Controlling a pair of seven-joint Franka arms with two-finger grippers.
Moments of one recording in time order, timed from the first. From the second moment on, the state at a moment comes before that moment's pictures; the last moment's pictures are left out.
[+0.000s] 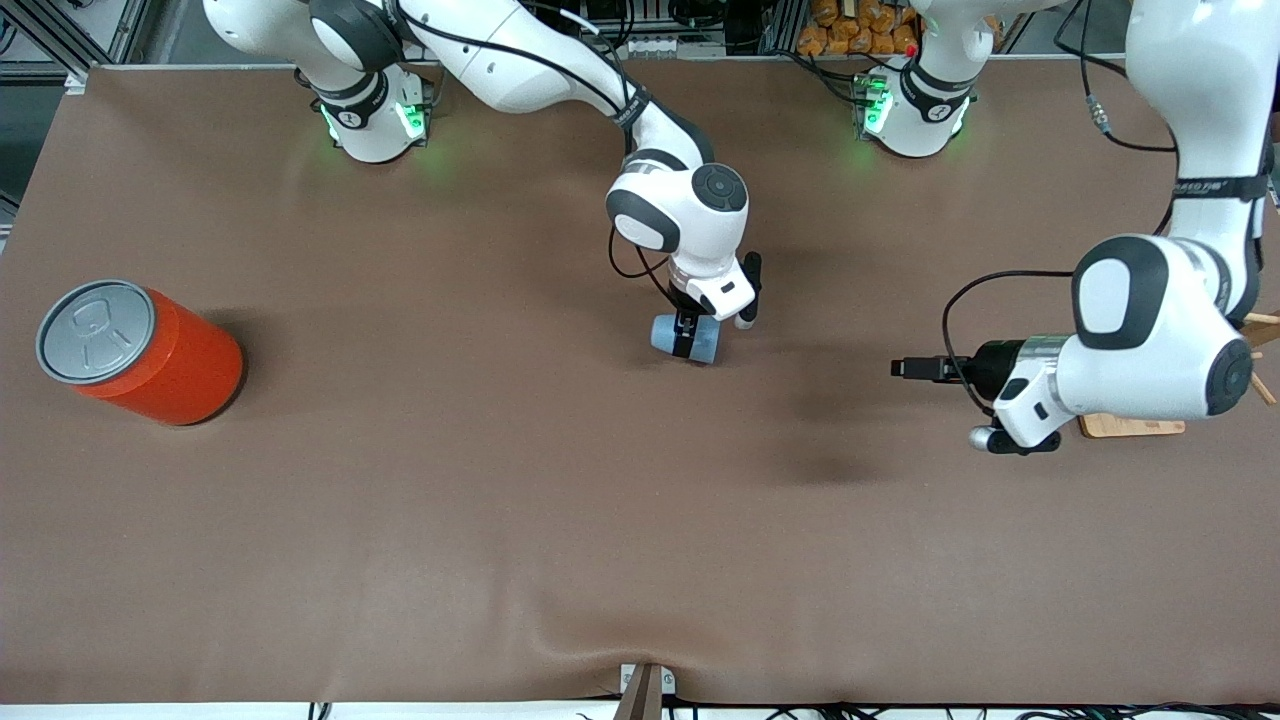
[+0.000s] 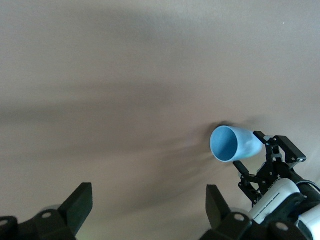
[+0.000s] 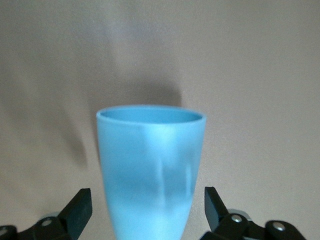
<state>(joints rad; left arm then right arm) 0.07 0.45 -0.17 -1.68 -0.43 1.78 0.03 0.90 0.87 0.07 -1.30 -0.26 2.15 -0.31</state>
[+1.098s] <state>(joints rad) 0.00 0.68 -0.18 -1.71 -0.90 1.84 0.35 0.76 0.63 0.06 -1.17 -0.10 1.70 -0.29</state>
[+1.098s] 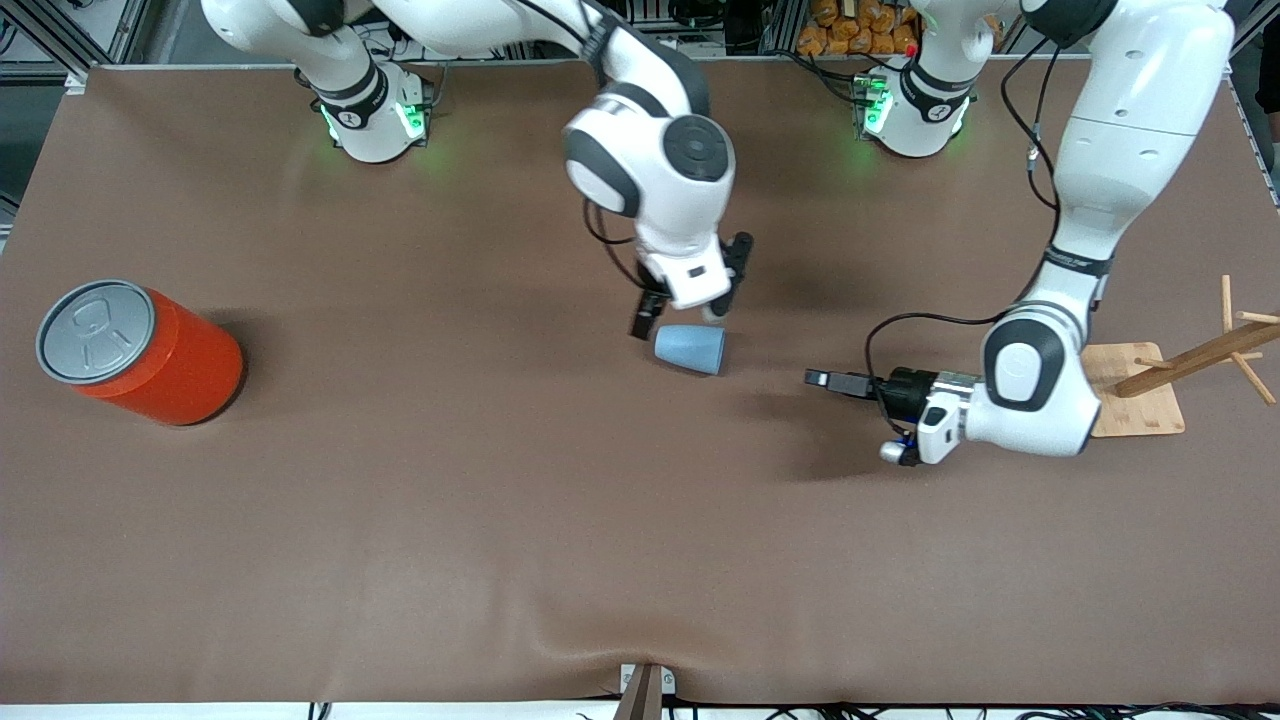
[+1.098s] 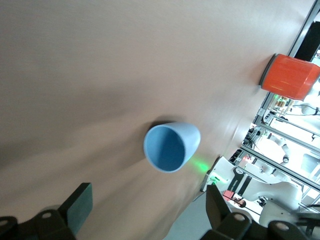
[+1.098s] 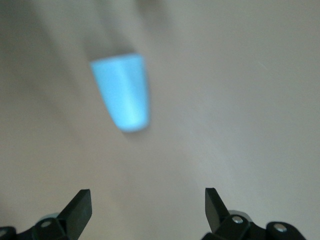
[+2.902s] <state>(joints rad) -0.19 0.76 -0.18 -1.86 -1.40 1.97 0.71 -0.03 0.01 0.09 -1.41 0.05 1.38 0.26</state>
